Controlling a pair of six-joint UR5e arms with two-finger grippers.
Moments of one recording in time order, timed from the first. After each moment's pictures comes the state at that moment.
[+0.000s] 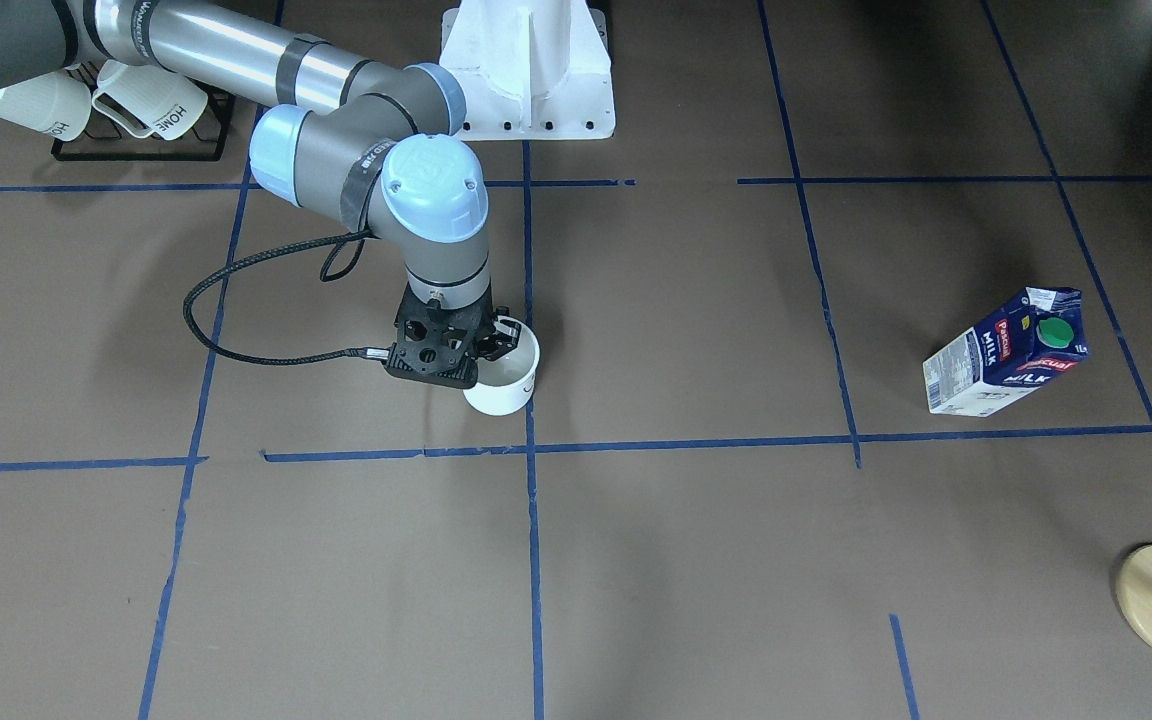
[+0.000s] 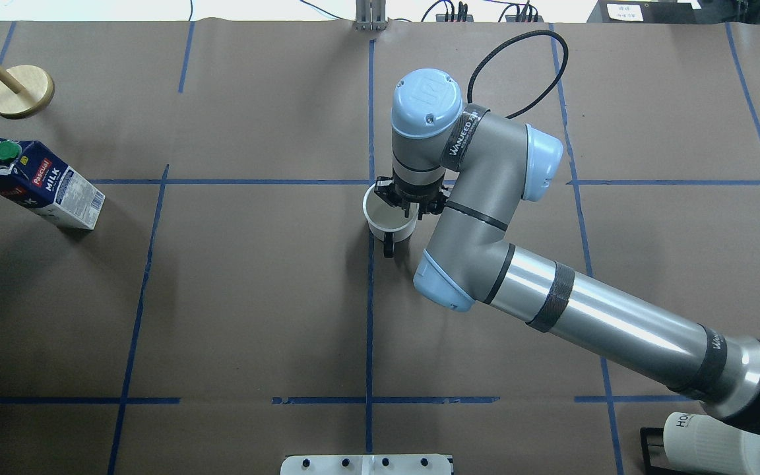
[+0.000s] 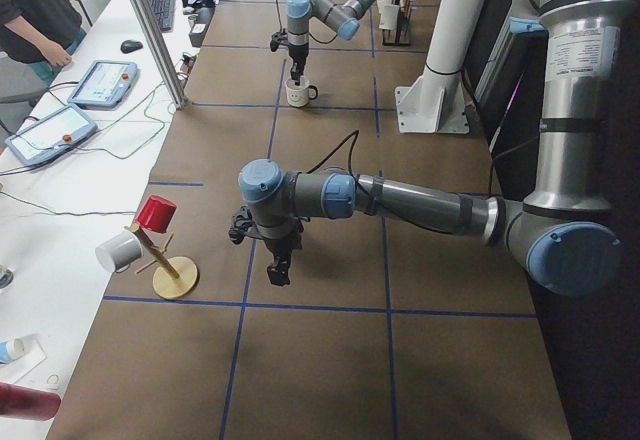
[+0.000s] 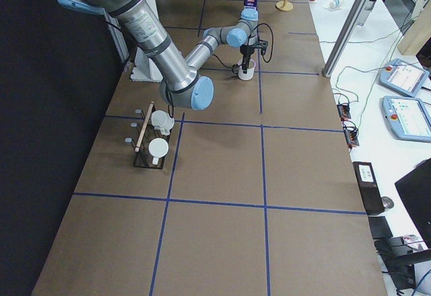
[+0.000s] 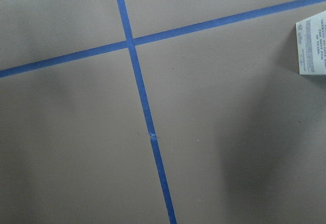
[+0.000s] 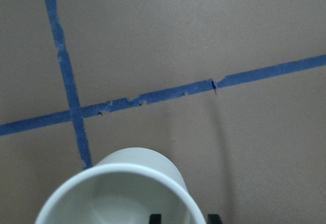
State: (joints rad) left arm -1.44 -1.55 -1.77 -1.39 -2.31 0.14; right arm 0.63 -0.74 1.46 -1.60 1.94 1.30
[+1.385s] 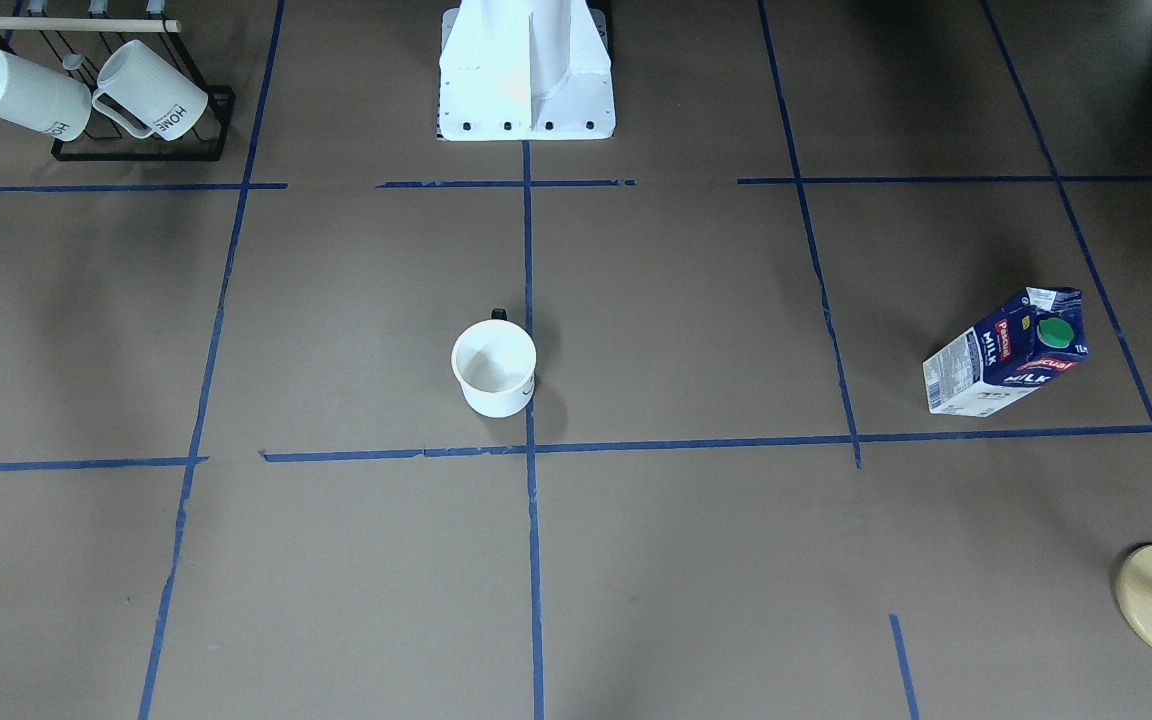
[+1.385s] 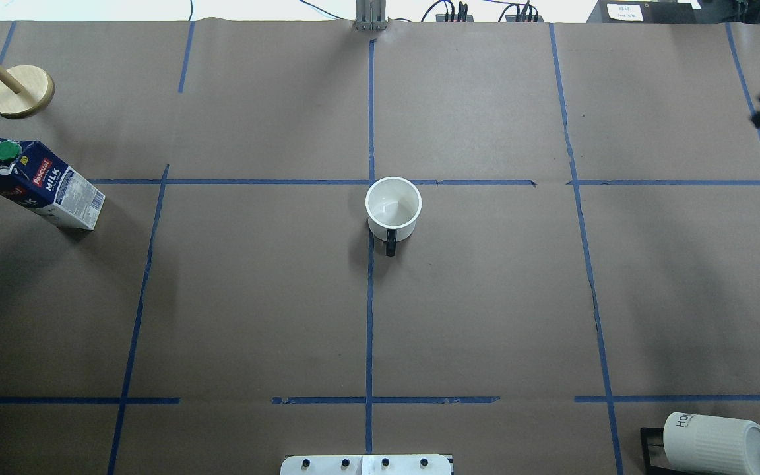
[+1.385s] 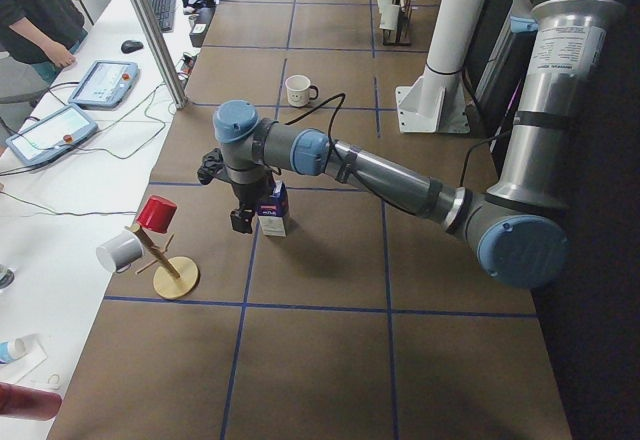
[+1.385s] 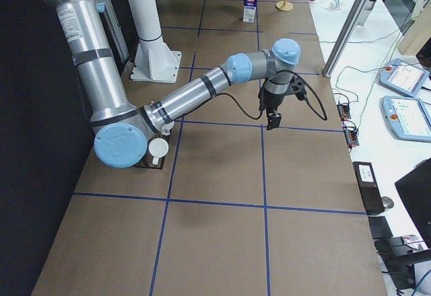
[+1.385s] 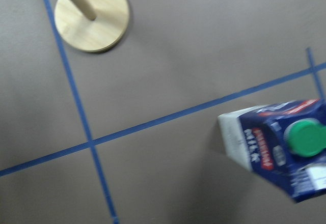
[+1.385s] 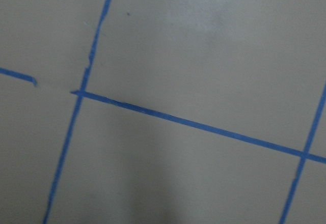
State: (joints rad) left arm -1.44 -1.73 -1.80 -1.41 -2.38 0.03; right arm 1.39 -1.35 1.83 -1.93 2.33 -0.07
